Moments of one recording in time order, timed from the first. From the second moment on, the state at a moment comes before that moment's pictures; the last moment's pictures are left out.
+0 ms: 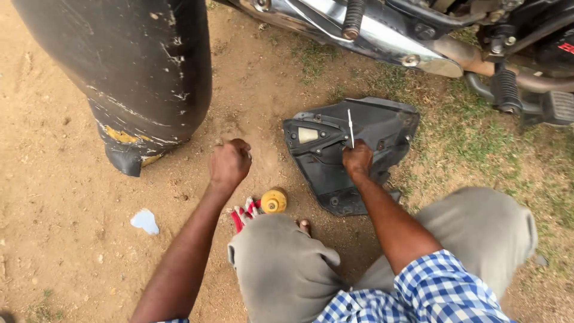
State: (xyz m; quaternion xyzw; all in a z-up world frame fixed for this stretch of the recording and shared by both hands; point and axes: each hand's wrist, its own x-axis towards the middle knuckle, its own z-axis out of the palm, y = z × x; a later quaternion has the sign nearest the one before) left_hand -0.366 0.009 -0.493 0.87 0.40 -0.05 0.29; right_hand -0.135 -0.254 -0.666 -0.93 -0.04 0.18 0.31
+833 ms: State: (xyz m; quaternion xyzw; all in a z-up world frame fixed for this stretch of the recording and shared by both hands) left_hand -0.268 -0.035 -0.665 0.75 0.46 -0.16 0.44; right_hand -0.083 -0.336 -0.574 -0.74 0.20 0.24 0.60
